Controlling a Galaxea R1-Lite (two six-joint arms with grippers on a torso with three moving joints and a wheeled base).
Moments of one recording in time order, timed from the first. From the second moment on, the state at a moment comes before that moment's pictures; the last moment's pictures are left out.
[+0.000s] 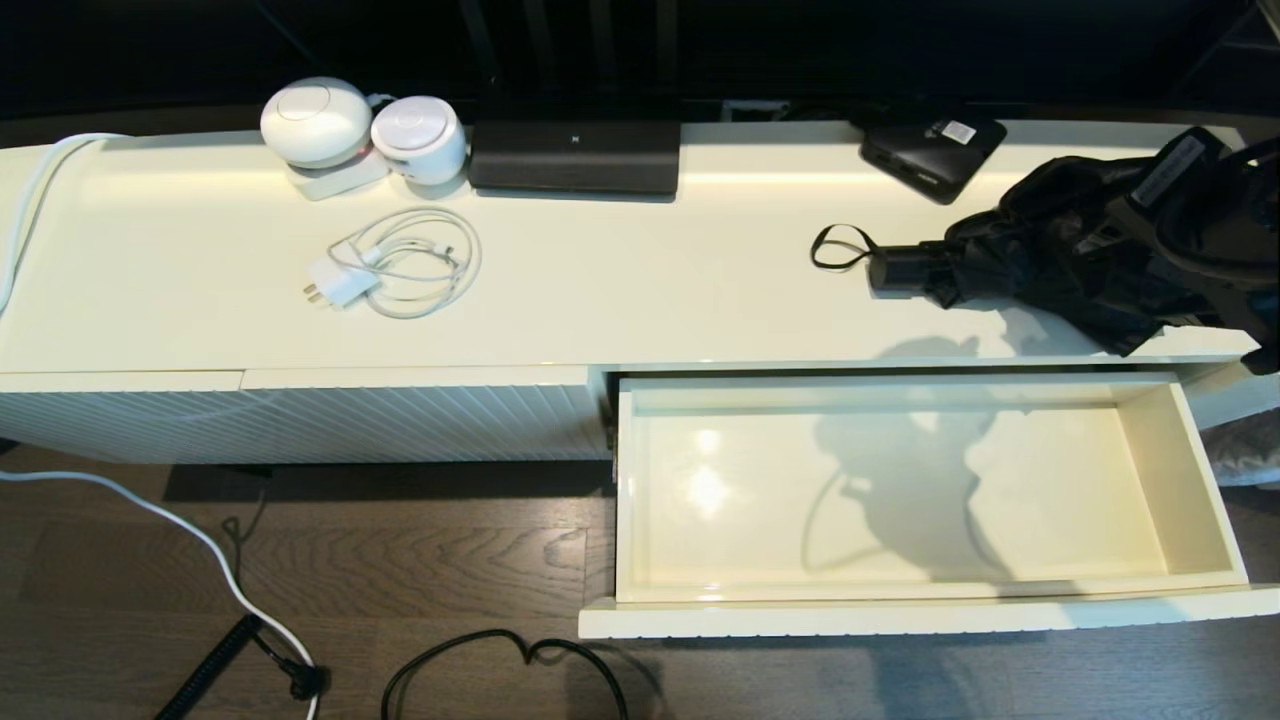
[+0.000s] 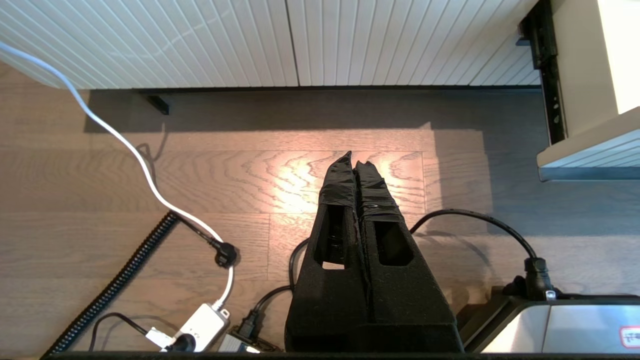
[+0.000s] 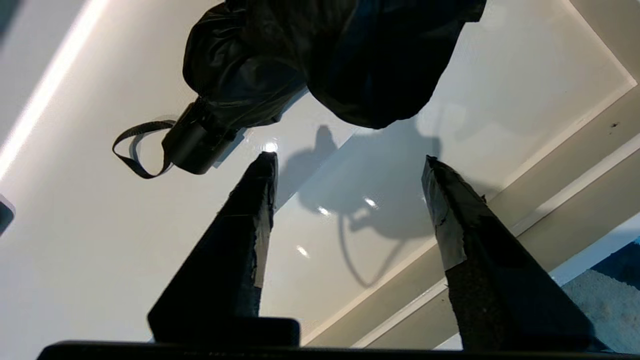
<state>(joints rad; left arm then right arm) 0.00 0.00 0.00 -0.01 0.00 -0.01 0.50 1.60 -1.86 0.95 -0.64 1.18</state>
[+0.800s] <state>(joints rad) 0.00 0.00 0.00 -0.01 0.00 -0.01 0.32 1.74 -1.93 0.89 -0.66 1.33</state>
